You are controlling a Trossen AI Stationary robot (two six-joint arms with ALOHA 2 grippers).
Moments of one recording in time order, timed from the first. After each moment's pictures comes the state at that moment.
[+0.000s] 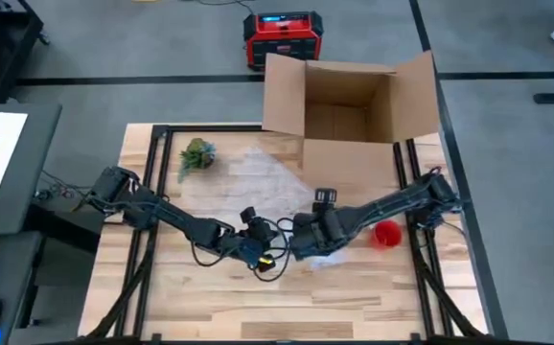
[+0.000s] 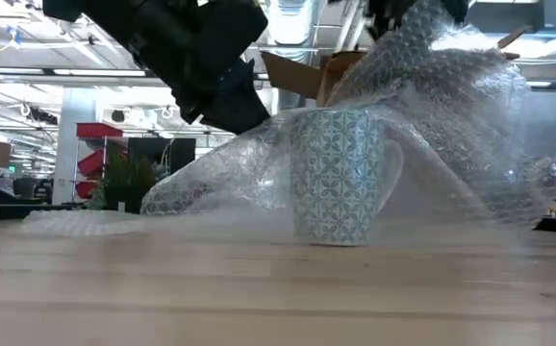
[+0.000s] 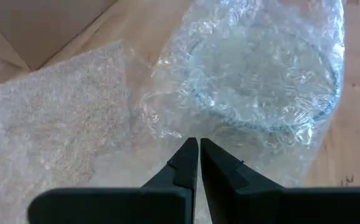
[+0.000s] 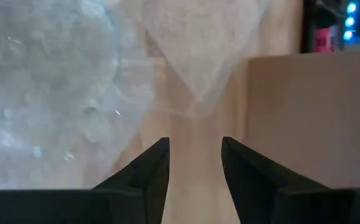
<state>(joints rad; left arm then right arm) -0.36 1.72 0.98 -0.01 -0.63 -0.45 0.36 1.98 1.77 -1.44 0.58 0.42</state>
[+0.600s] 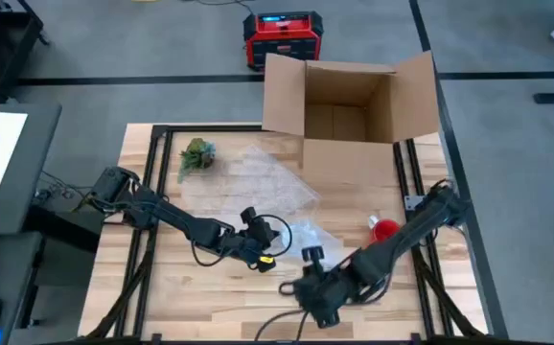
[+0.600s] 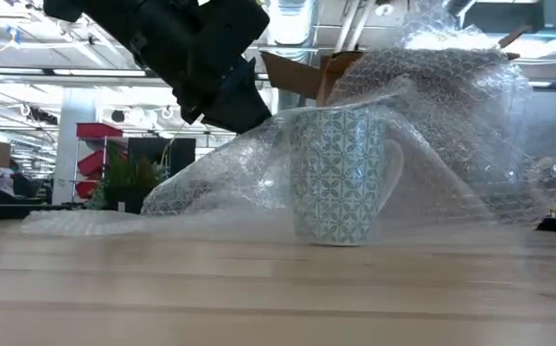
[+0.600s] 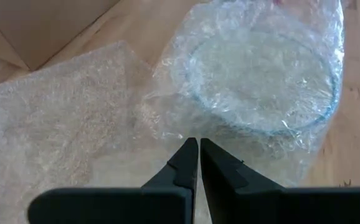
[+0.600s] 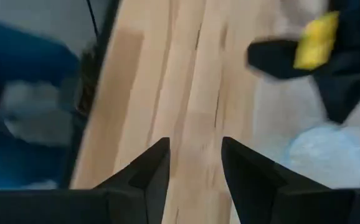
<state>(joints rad) -0.36 1.72 0.98 0.00 -0.63 -0.46 0.61 2.03 1.84 -1.00 0.26 0.32</state>
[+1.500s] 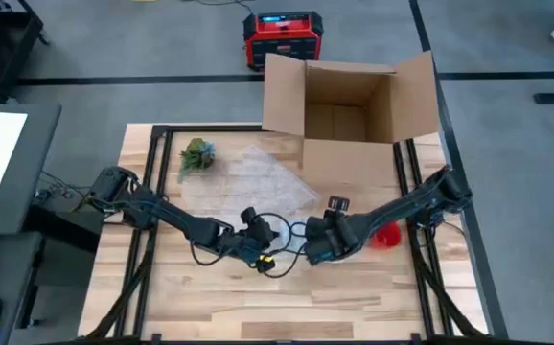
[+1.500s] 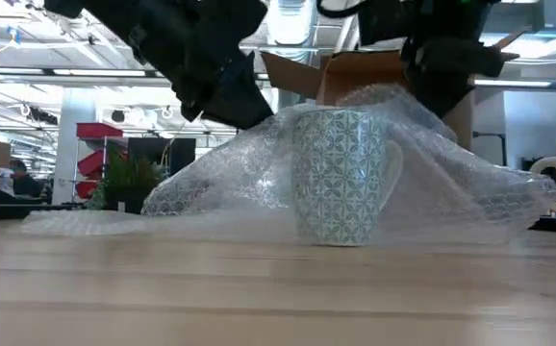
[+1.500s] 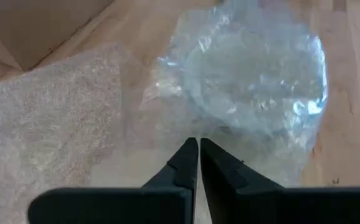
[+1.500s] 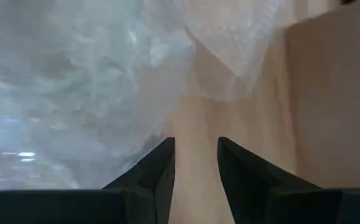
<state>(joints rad) -0.36 1.69 0.98 -0.02 -0.61 -0.47 0.37 1.82 1.34 -1.08 0.52 0.55</state>
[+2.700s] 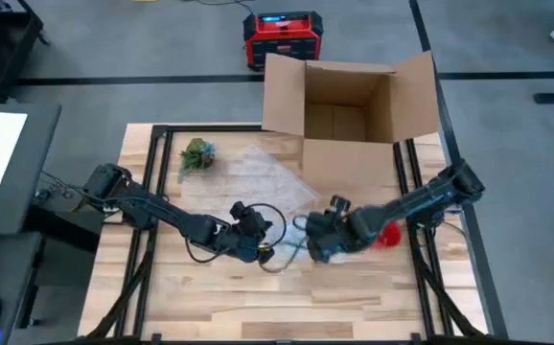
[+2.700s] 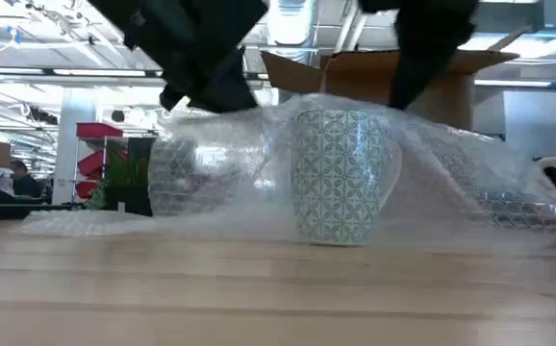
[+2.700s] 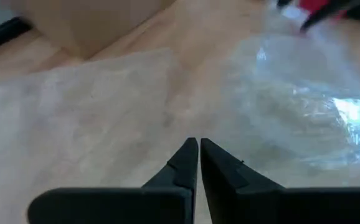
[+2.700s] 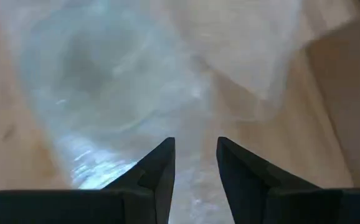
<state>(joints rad) -0.36 1.65 1.00 -0.24 -0.75 -0.72 0.35 1.77 1.35 -0.98 0.48 0.68</state>
